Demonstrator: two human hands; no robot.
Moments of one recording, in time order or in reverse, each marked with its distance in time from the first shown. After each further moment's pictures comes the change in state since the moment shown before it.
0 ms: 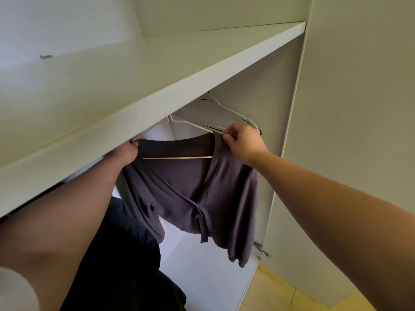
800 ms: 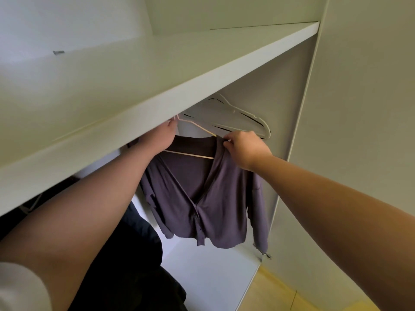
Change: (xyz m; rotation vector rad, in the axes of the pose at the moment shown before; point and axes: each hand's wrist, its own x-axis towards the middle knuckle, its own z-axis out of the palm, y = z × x) left_hand -0.038 0.092 -0.011 -0.200 0.063 0.328; right_hand -0.004 -0.010 0.006 -0.298 -0.172 -0.123
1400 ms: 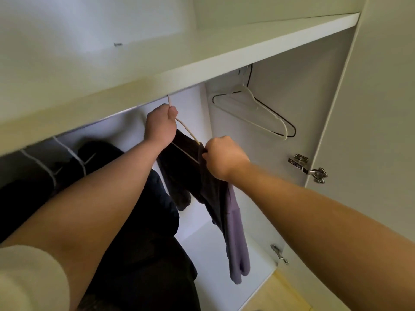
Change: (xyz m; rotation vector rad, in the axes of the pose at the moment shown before) left_hand -0.061 -0.001 -0.044 0.037 0.245 -0.229; right_hand -0.058 -0.089 0.002 -0.003 -0.222 -0.209
